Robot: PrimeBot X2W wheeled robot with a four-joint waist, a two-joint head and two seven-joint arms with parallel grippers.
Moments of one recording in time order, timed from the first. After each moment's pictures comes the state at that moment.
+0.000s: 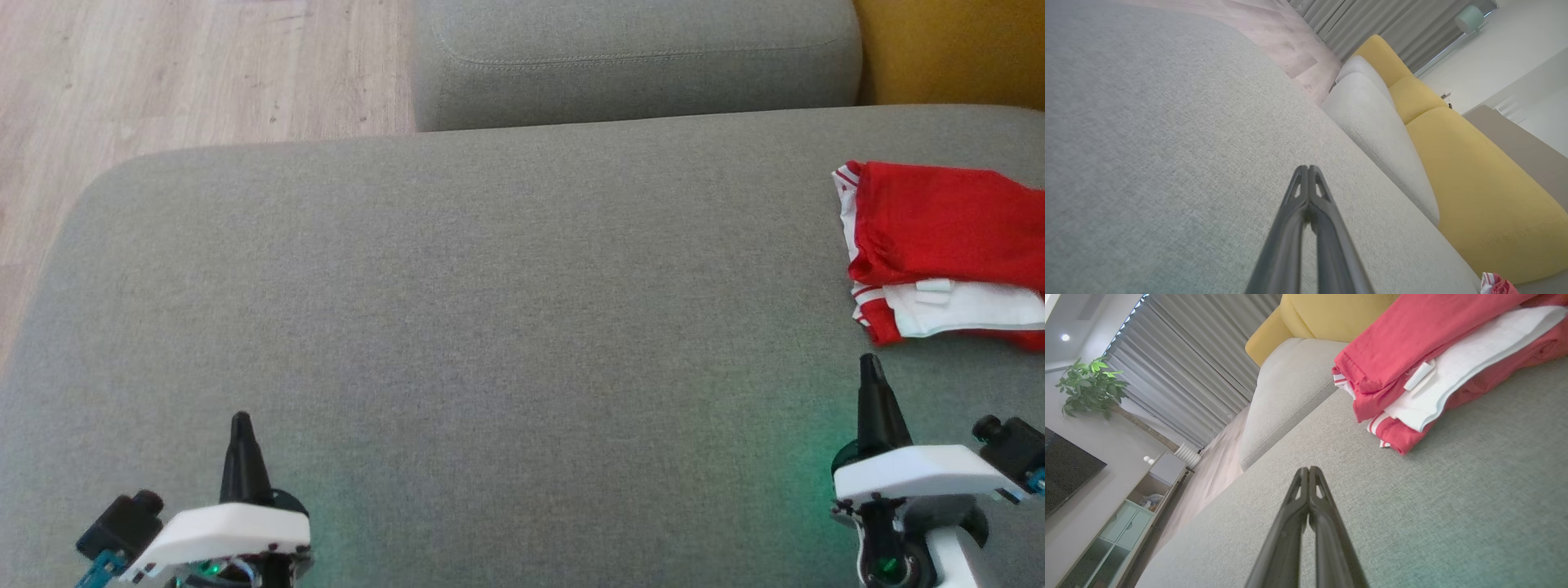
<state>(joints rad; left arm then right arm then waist) -0.04 0.04 -0.05 0.35 -0.88 -0.07 -0.11 -0.07 -0.04 -0.03 0.39 0.73 0.13 -0.11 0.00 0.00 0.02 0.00</state>
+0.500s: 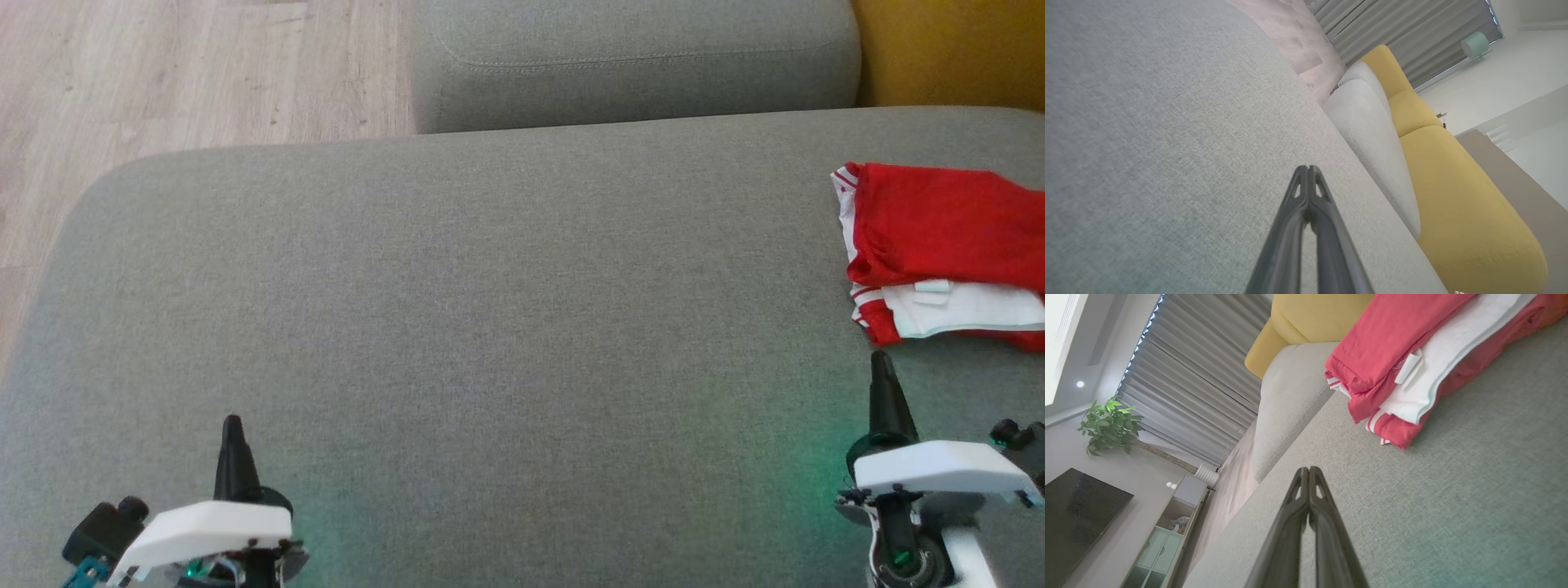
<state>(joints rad) -0.04 0.04 -0.03 0.34 -1.01 -0.07 -0.07 -0.07 -0.04 -0.05 0.37 0.89 0.13 -0.07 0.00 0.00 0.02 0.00</state>
